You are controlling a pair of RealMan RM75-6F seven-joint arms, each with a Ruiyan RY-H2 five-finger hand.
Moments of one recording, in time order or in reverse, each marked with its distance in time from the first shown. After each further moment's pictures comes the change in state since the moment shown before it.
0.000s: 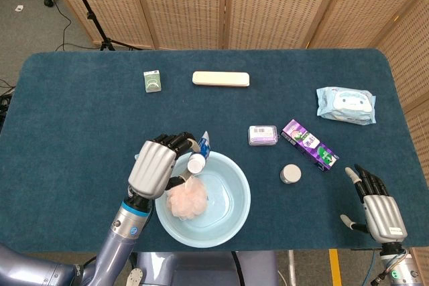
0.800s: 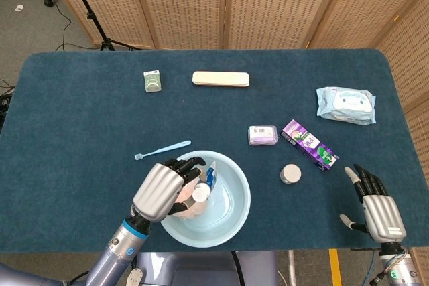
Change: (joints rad) left arm 0.073 0.044 0.105 -0.080 0.067 -0.109 -0.023; right arm -0.002 -0.007 0.002 0.003 -0.004 0.007 -0.006
